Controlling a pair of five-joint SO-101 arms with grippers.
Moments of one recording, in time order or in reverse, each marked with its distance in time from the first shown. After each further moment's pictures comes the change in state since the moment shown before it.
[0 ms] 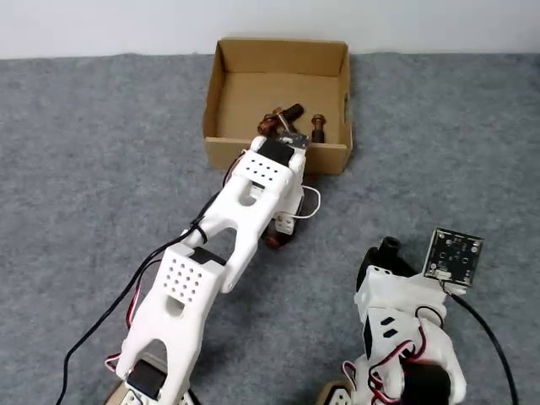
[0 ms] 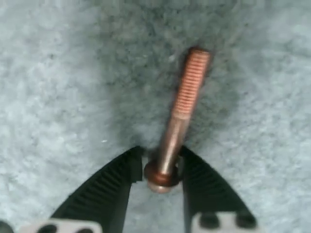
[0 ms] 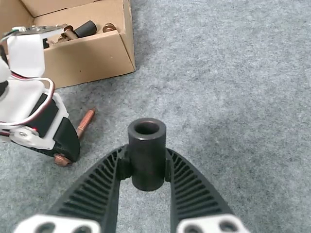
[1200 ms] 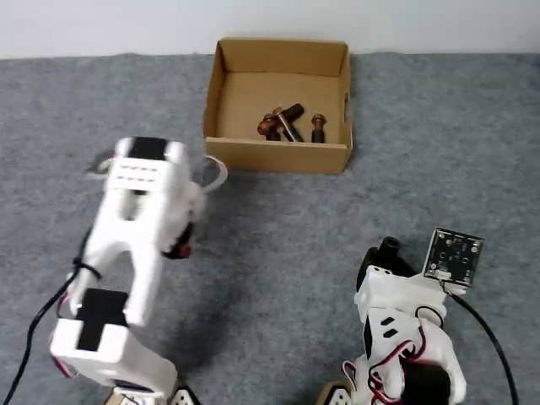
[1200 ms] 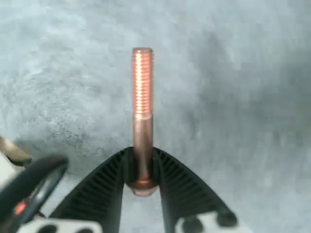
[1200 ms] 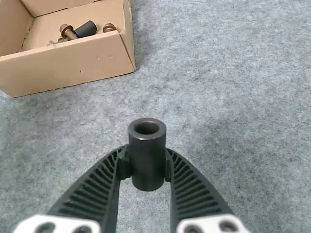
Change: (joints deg) left arm -26.2 -47.9 48.2 -0.2 62.3; right arm 0.0 0.0 0.0 0.0 0.0
